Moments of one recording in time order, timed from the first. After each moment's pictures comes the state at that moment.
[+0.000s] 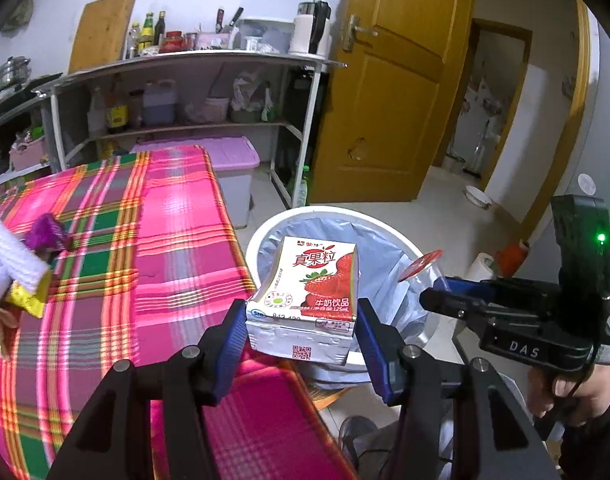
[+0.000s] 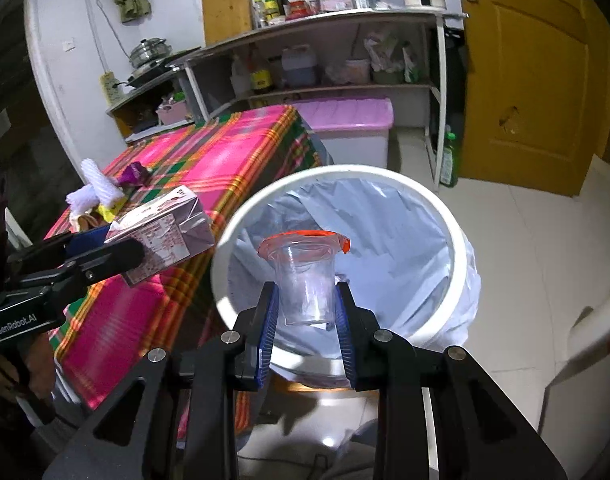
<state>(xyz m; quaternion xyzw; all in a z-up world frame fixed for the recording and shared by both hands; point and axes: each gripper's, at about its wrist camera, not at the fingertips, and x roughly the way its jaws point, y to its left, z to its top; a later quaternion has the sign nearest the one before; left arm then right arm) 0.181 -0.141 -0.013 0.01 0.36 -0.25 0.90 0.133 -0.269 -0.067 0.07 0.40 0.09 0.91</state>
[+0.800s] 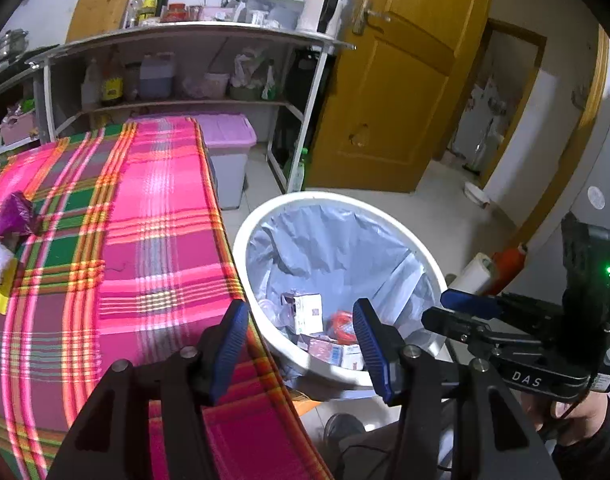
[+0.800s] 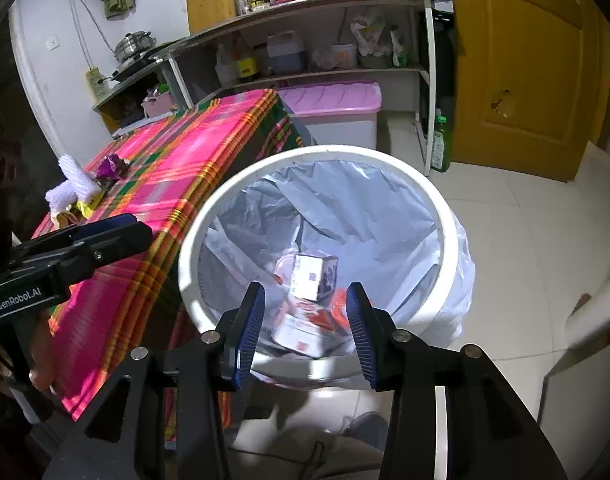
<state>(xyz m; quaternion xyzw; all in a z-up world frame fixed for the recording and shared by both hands) 0.207 -0.151 -0.029 -0.02 0.39 -0.25 0.89 0.139 -0.278 -0.073 0.08 0.41 0.08 0.91</state>
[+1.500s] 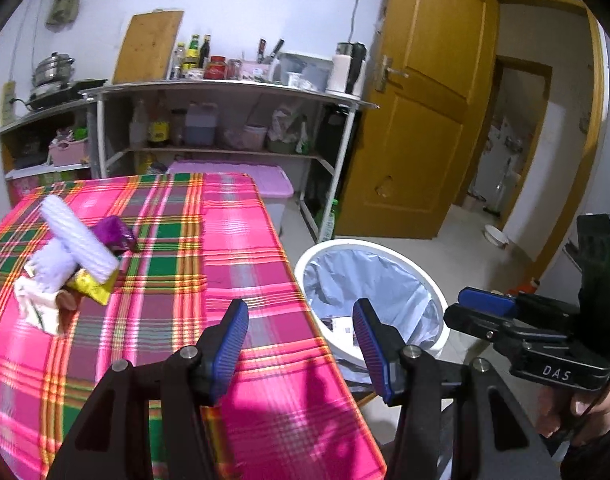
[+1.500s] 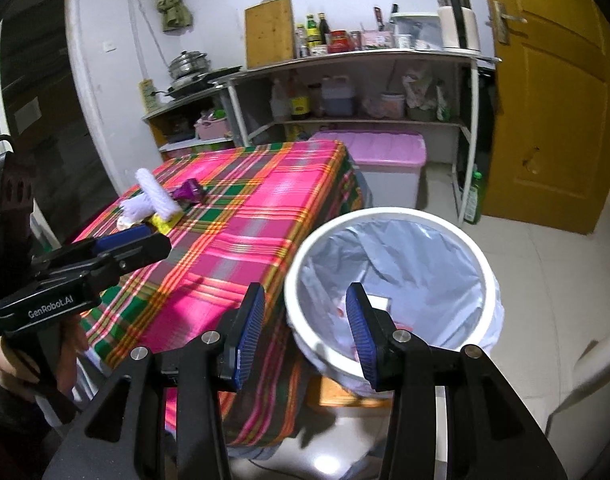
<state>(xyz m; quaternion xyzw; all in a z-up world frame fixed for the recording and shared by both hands) 0.141 -0.081 0.020 -0.04 0.31 -0.19 0.93 0.100 -0.214 -0.017 0.04 0.34 0.14 0.93</state>
